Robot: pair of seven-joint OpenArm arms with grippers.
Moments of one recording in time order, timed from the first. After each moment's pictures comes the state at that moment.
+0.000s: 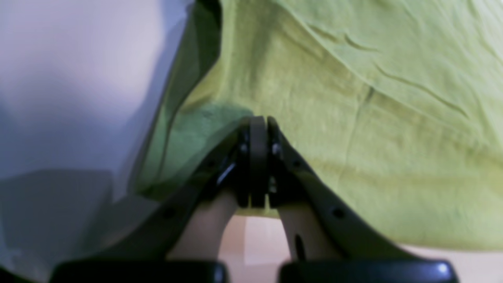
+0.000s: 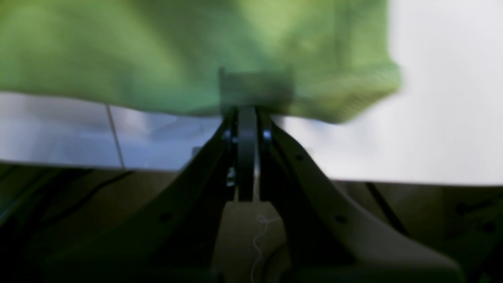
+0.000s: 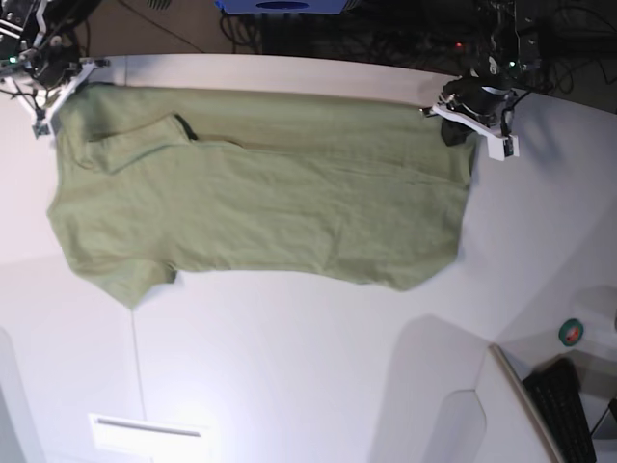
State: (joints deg) left arm 24.6 -10.7 -15.3 78.5 -26.9 -10.9 21.3; right arm -22.8 3.8 34.2 85.9 0.5 33.8 -50.8
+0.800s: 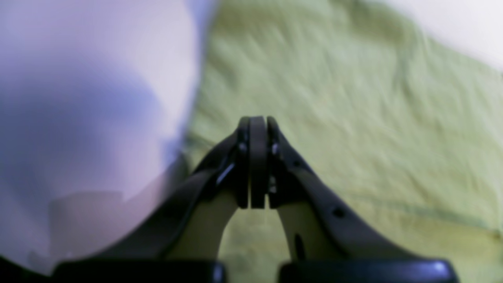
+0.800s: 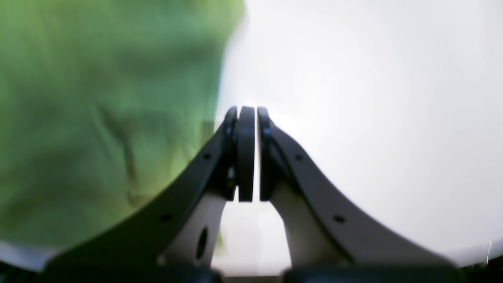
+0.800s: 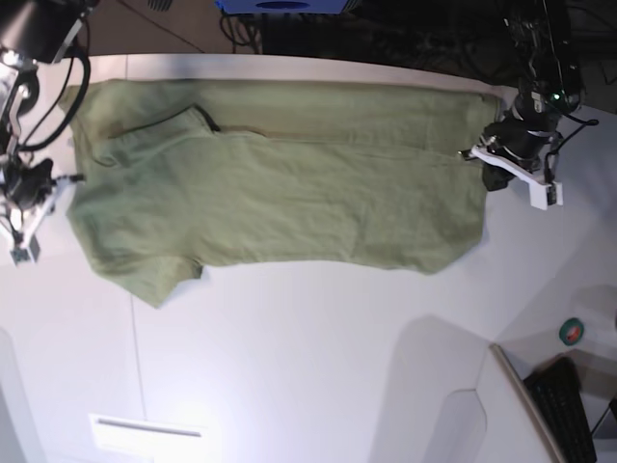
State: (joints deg) left arm 21.6 -12.6 -22.8 94.7 -26.2 -10.1 35.9; right arm 0.0 9.7 28.2 85.3 0.8 34.3 -58.6
